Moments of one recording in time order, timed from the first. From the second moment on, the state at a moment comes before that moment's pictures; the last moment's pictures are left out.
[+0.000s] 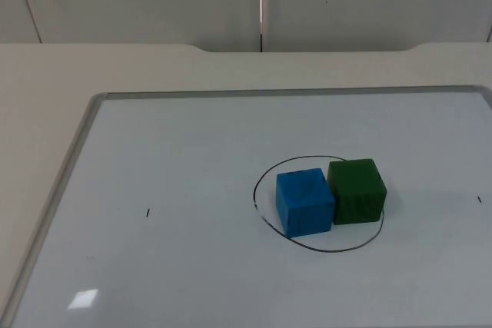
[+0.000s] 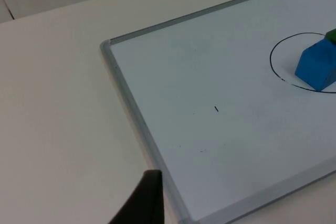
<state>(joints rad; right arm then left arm) 0.39 0.00 -0.52 0.06 1.09 -0.05 -0.38 0.00 -0.50 0.01 1.08 0.02</state>
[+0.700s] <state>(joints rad) 0.39 0.00 -0.52 0.06 1.09 -0.05 -0.38 0.00 -0.50 0.01 1.08 0.02</state>
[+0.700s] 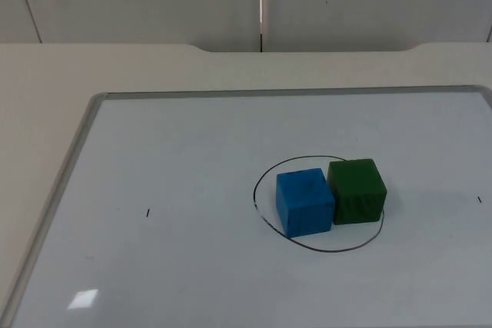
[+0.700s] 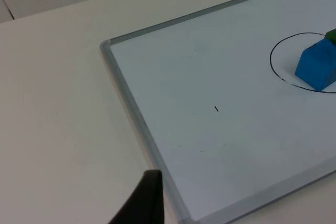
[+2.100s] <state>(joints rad) 0.18 0.00 -0.52 0.06 1.09 -0.04 -0.38 0.00 -0.50 0.01 1.08 0.02</state>
